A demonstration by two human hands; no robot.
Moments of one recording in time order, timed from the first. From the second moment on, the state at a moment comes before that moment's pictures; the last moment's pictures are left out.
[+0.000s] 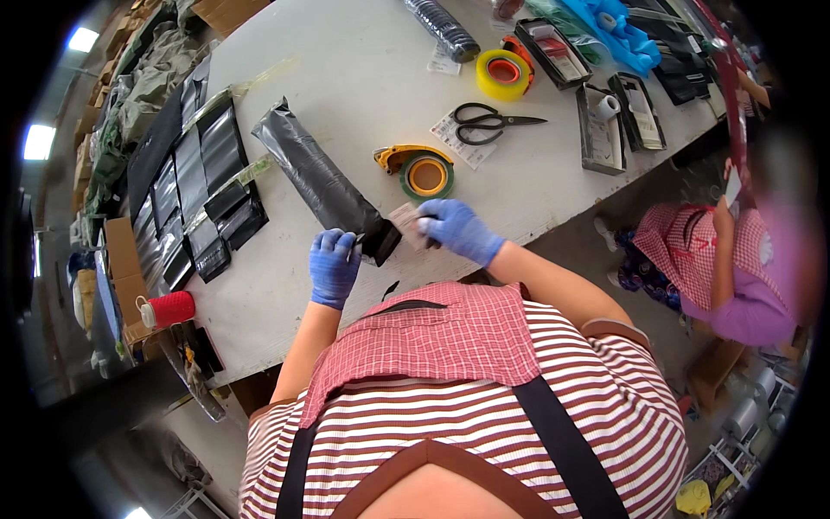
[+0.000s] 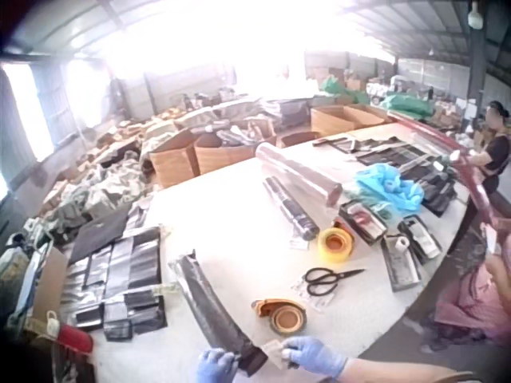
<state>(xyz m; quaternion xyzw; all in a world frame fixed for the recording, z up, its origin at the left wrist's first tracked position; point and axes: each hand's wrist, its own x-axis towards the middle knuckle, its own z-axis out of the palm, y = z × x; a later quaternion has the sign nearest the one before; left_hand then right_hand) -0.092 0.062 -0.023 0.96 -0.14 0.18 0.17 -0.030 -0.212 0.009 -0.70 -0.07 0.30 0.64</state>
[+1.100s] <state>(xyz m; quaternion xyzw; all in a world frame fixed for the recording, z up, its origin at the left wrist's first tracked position) -0.077 0.082 0.007 0.93 -0.25 0.18 0.18 -0.071 -0.067 -0.044 -0.20 0.16 0.34 0.91</state>
